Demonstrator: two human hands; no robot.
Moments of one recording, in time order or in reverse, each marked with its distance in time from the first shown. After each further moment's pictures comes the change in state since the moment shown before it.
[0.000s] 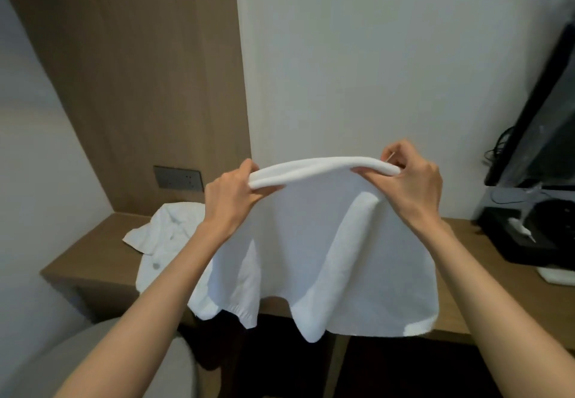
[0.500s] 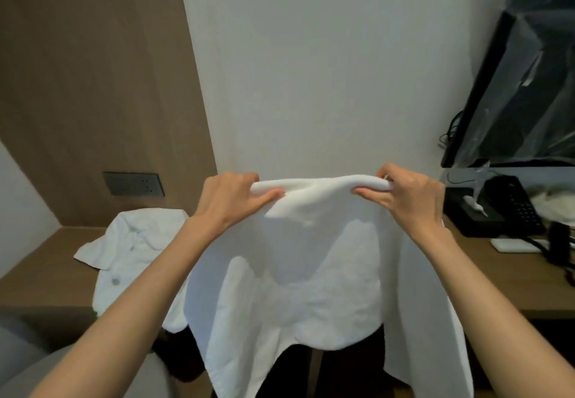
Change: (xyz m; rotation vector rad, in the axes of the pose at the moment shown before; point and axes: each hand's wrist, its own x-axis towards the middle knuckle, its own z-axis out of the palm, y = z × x) left_hand 0.016 0.036 0.030 0.086 -0.189 0.227; right_hand -0.020 0.066 -0.032 -0.479 -0.006 -0.206
